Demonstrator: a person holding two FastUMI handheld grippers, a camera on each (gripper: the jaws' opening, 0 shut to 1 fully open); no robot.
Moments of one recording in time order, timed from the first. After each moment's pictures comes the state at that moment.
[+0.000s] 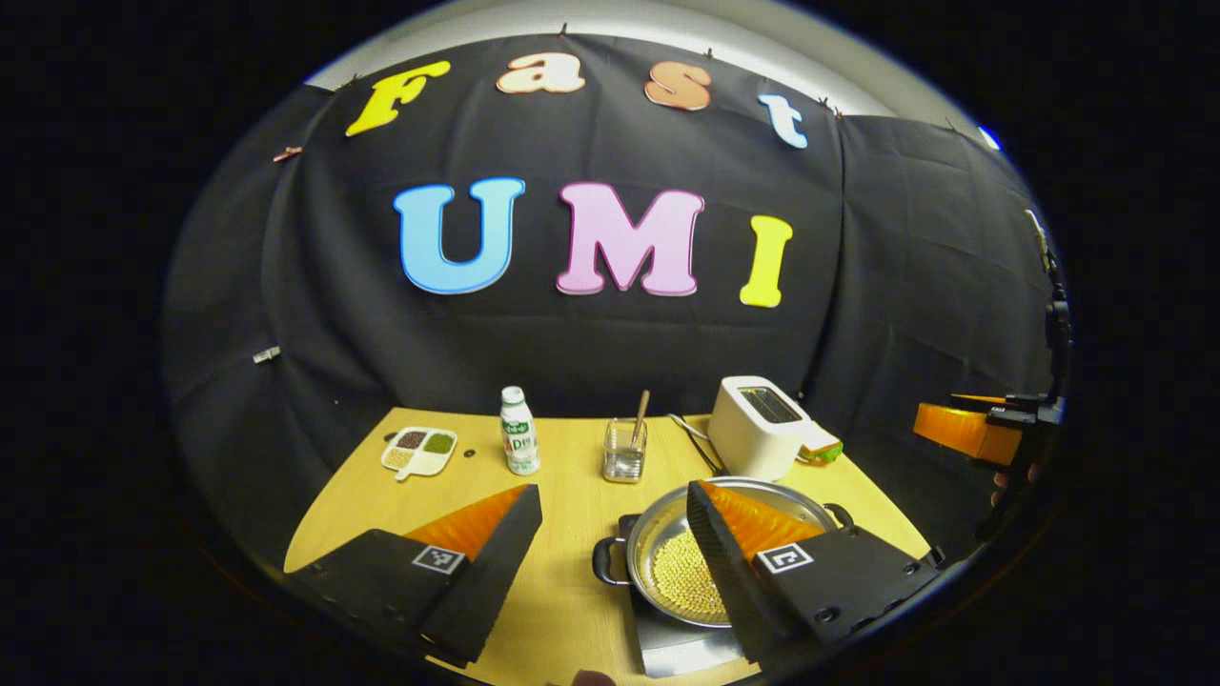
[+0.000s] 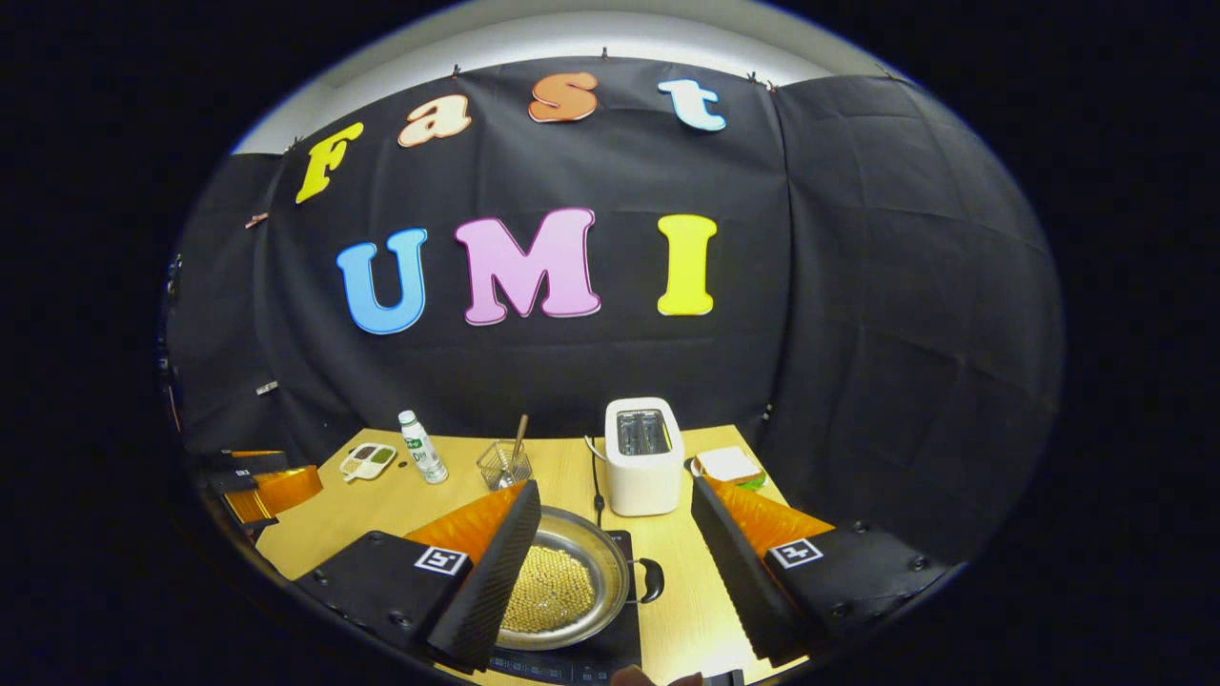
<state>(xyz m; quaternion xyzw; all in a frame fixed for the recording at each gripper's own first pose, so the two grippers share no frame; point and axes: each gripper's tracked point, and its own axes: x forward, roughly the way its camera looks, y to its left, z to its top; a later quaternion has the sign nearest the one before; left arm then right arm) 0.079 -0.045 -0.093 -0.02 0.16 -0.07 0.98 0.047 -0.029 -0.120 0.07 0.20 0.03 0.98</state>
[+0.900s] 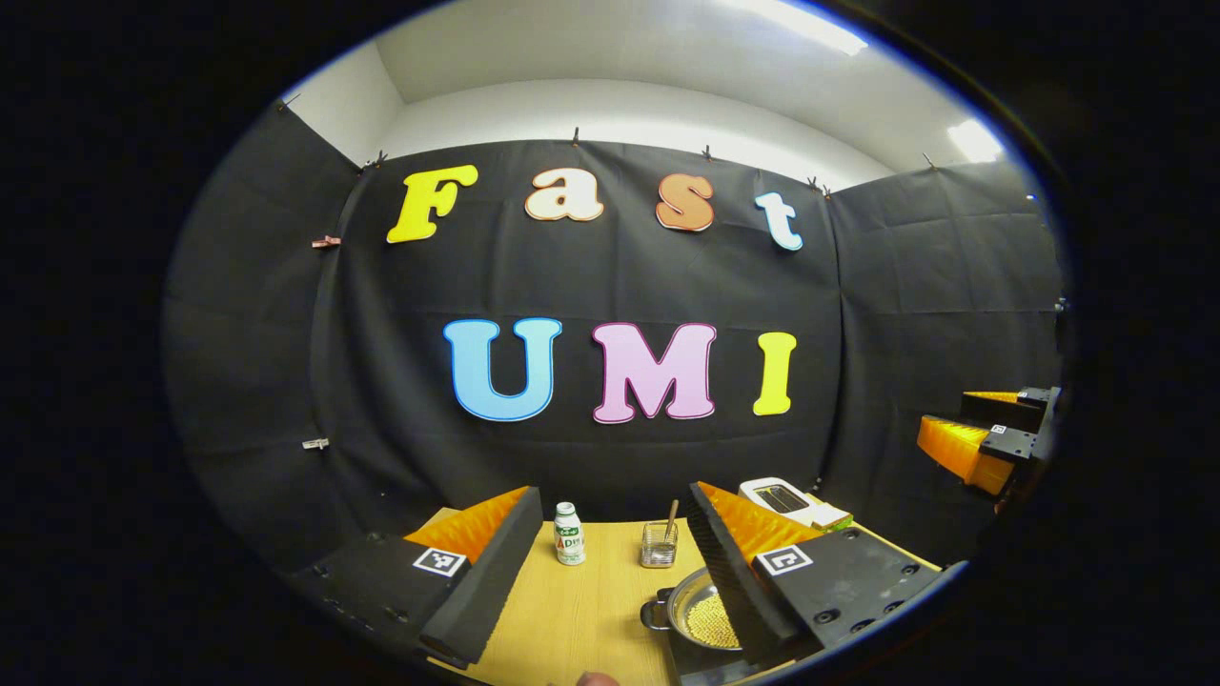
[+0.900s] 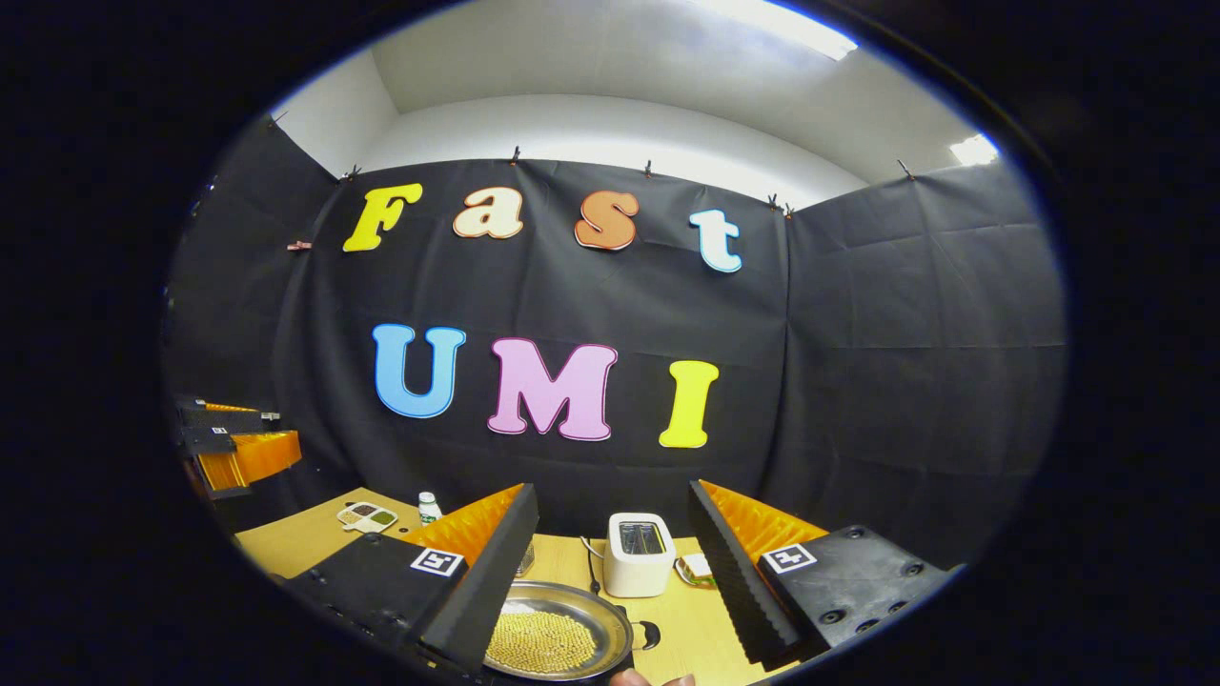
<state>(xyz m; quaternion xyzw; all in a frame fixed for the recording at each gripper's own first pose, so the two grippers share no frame) 0.019 0.006 0.023 0.00 0.00 -0.04 1.00 0.007 0.007 0.007 0.02 0.03 0.02 1.00</state>
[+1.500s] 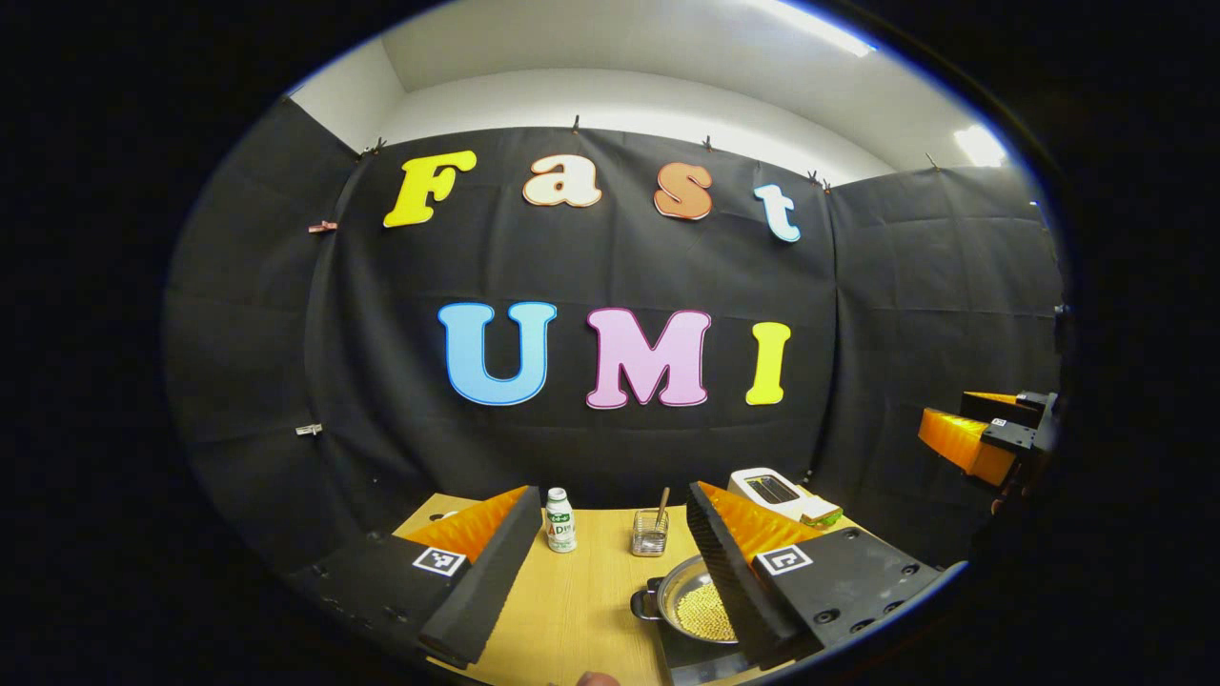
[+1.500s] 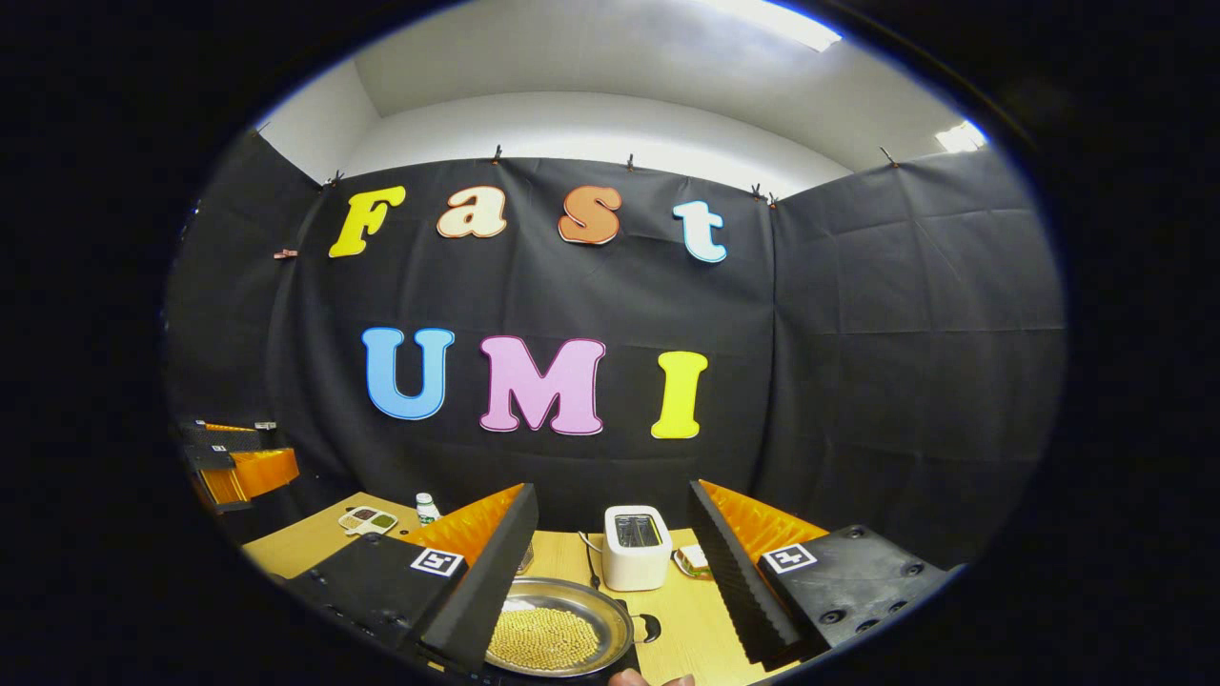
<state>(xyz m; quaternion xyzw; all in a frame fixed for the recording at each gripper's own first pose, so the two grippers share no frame) 0.017 0.003 0.013 0.00 0.02 -0.06 1.00 0.002 -0.010 0.000 0.04 0.04 0.00 1.00</state>
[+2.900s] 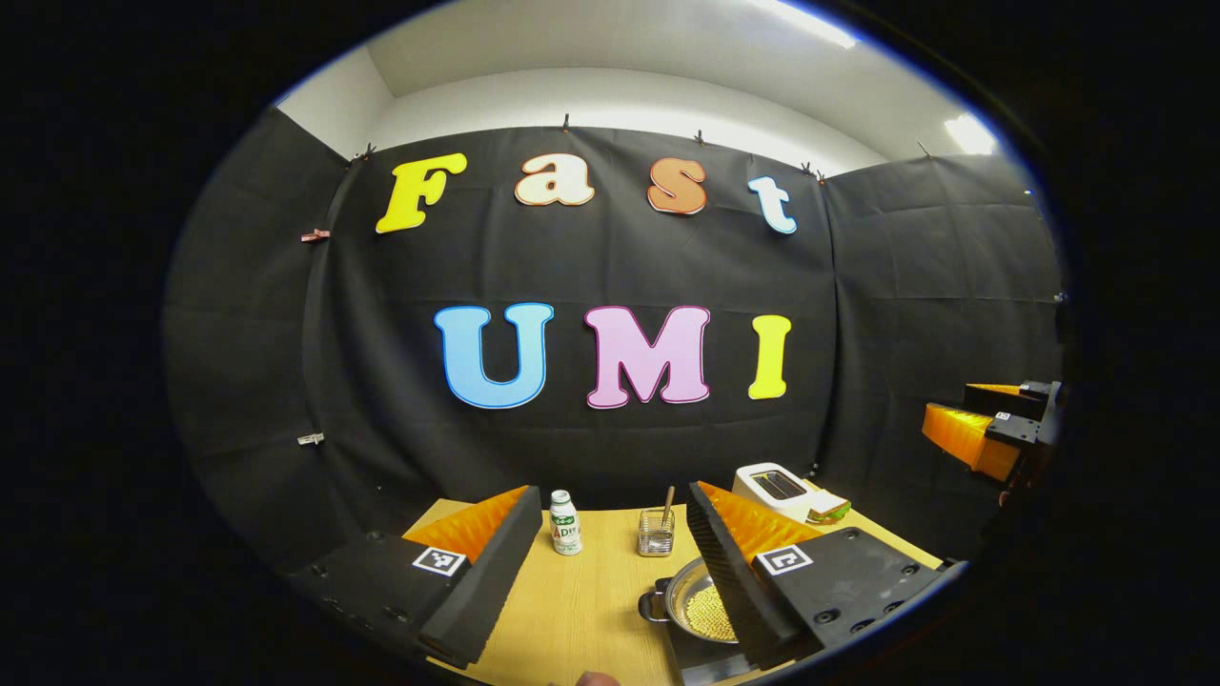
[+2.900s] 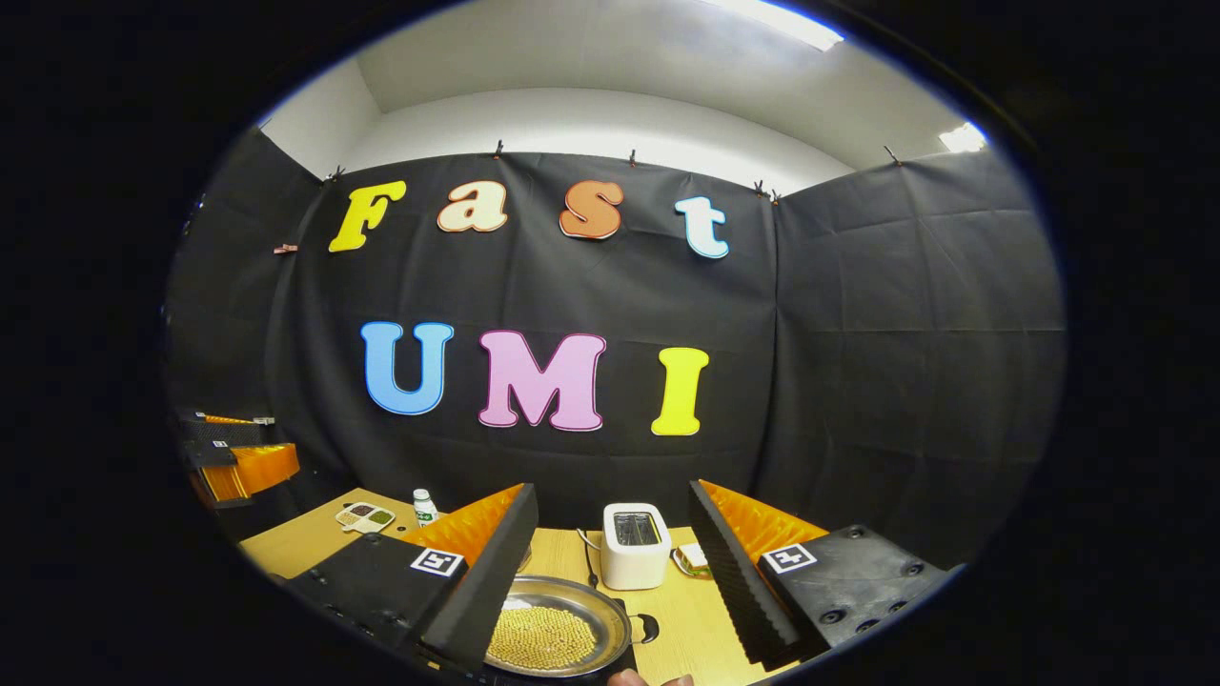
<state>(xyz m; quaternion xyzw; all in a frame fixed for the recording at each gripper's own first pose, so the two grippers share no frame) 0.028 -0.001 0.012 0.01 0.03 -0.06 1.00 0.010 -0.008 -0.004 0.03 0.05 0.01 1.00</state>
